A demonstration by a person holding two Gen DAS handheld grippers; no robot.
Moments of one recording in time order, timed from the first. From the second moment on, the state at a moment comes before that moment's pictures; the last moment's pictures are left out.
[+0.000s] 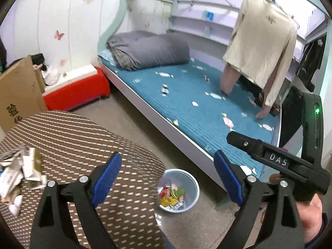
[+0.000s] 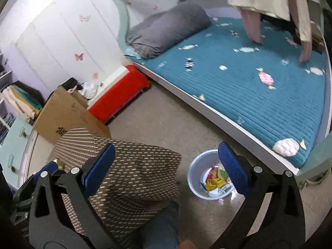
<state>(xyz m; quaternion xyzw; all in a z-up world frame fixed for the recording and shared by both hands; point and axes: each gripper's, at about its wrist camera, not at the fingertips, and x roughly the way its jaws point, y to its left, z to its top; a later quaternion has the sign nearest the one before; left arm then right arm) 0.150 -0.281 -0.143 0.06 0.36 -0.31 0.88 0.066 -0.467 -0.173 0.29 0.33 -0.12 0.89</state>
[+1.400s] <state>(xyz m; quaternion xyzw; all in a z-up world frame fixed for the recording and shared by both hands) 0.261 0.044 -0.162 -0.11 0.40 -0.07 0.91 0.219 -0.192 -0.192 0.13 0.43 0.11 0.89</state>
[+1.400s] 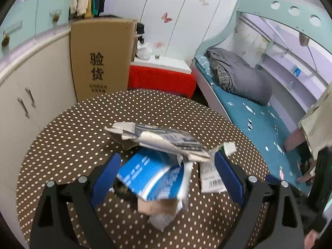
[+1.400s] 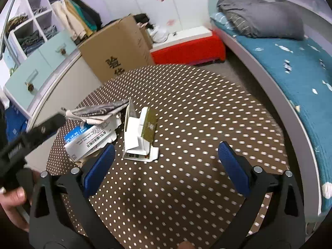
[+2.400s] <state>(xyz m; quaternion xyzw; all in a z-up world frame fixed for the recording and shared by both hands) 0.249 0.017 -0.131 -0.11 0.34 -0.11 0.93 0.195 -0.219 -0.189 0.15 0.40 0.13 0.90</state>
